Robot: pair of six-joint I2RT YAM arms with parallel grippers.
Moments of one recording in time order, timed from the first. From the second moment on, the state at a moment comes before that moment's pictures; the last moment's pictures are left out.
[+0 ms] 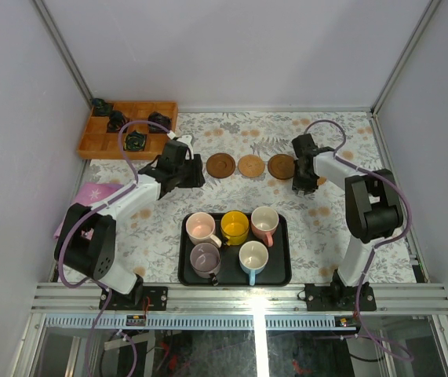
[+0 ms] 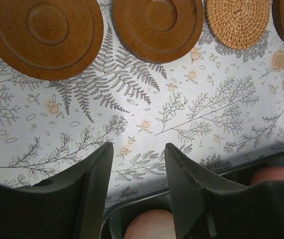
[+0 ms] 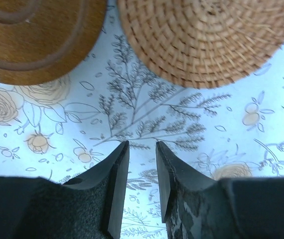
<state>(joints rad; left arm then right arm) -0.39 1.54 1.00 -0.23 0.06 -0.38 0.26 1.87 1.22 -0.61 0.17 0.39</state>
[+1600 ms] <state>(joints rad) -0.39 1.49 0.95 -0.22 0.05 -0.37 0.06 1.97 1.32 -0.56 0.16 0.43</state>
